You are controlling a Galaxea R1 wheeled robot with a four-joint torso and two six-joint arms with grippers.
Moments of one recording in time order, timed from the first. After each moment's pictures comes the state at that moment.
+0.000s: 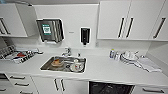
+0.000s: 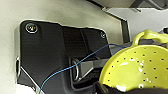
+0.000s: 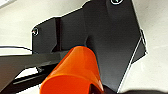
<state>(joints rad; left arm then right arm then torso) 1.52 2.47 -1.95 0.64 -0.21 -0.58 -1.53 2.92 -2.64 -0.91 0.17 1.04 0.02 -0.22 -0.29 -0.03</state>
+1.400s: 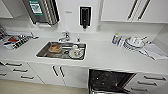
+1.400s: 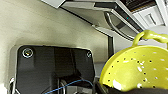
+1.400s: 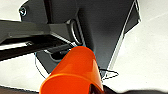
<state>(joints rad) 1.21 2.02 -1.36 0.57 -0.18 -0.60 -1.49 2.92 -2.64 -0.90 0.19 1.04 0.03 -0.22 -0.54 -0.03</state>
